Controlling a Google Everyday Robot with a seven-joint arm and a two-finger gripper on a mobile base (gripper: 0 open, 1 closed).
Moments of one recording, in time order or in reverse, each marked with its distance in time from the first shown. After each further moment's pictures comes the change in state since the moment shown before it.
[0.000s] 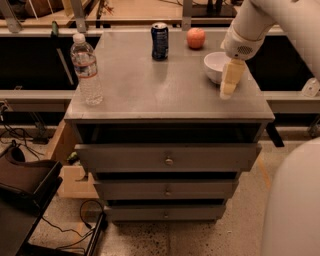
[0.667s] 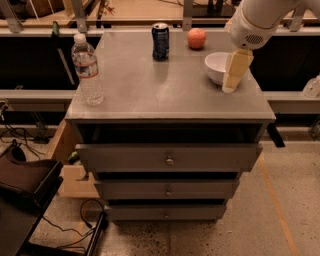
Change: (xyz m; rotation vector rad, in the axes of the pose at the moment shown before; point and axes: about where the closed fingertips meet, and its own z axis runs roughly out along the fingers) arm -0.016 0.022 -0.069 0.138 -0.034 -0.028
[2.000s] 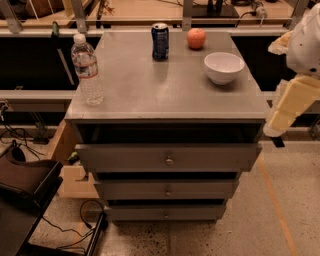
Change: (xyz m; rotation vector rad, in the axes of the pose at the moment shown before) arm 0.033 0.143 -0.115 -0.094 -0.002 0.139
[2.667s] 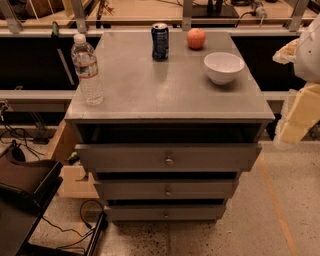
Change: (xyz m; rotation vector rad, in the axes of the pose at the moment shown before) arm 0.006 0.025 -0.009 -0.051 0.034 -0.002
